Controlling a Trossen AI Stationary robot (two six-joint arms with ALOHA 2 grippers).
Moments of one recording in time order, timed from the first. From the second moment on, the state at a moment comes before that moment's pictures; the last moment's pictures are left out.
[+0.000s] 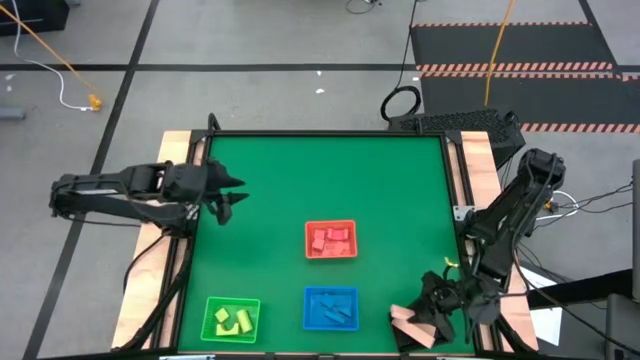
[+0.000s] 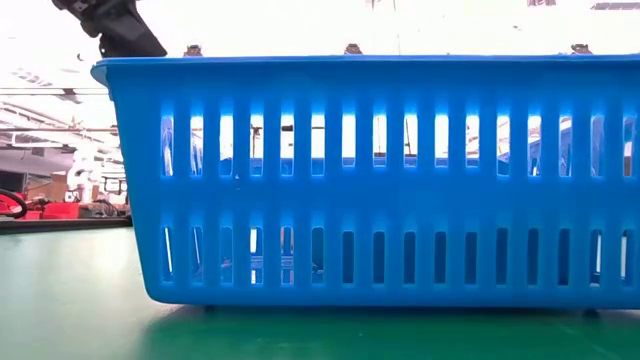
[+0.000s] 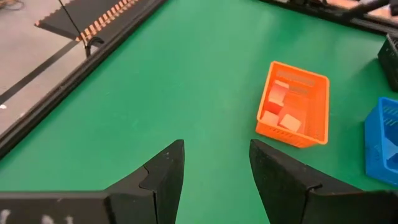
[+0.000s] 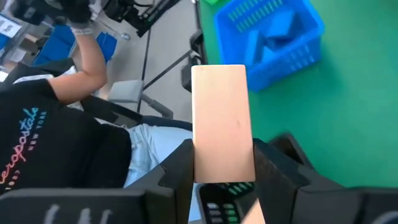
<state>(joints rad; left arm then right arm) 0.01 0.70 0.83 -0.76 -0.25 -0.29 1.07 1.19 0.59 0.04 0.55 1.25</state>
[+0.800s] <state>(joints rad) 0.01 0.62 0.83 -0.79 -0.33 -0.32 1.16 1.36 0.37 0.52 0.59 1.48</state>
